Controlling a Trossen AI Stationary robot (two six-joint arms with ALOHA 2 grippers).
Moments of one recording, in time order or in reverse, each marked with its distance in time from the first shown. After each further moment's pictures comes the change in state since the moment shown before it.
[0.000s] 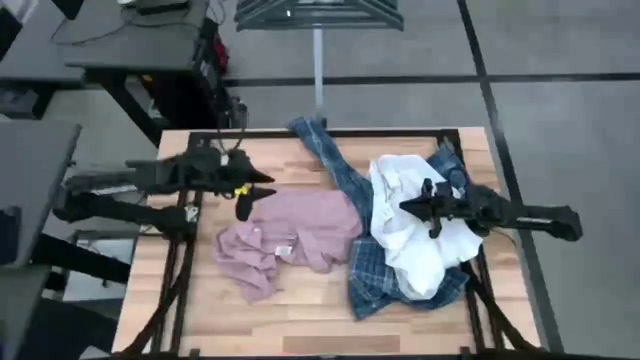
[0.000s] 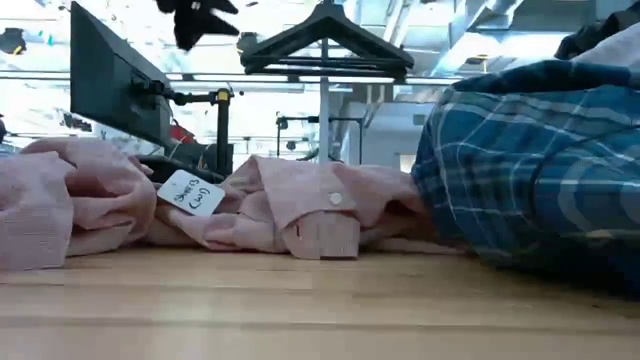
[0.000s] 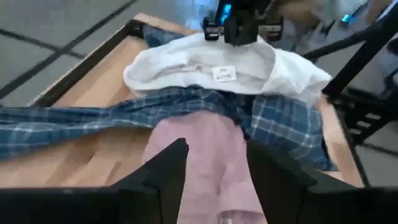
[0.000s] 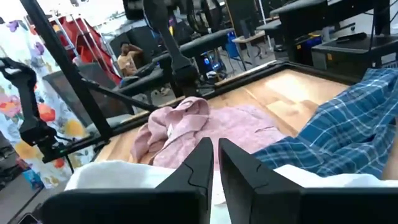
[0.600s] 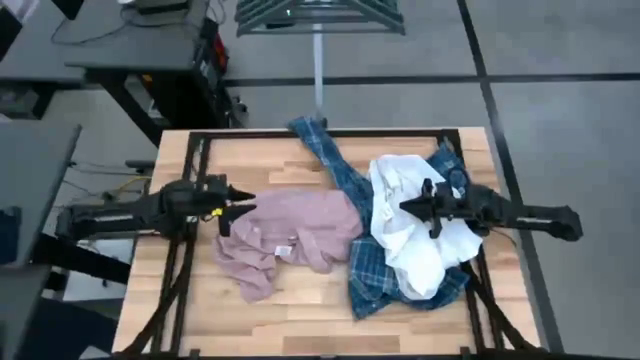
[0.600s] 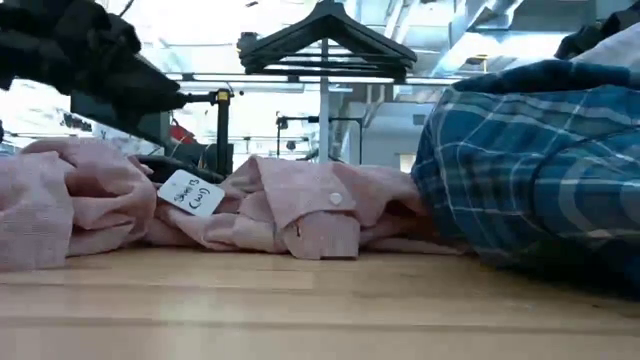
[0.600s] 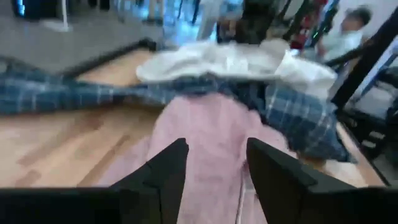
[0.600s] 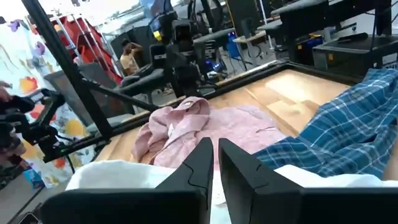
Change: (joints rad) left arm 0.000 -0.632 -0.578 0.250 -0.043 -0.007; right arm 0.000 0.000 -0.001 0.000 -0.003 0.000
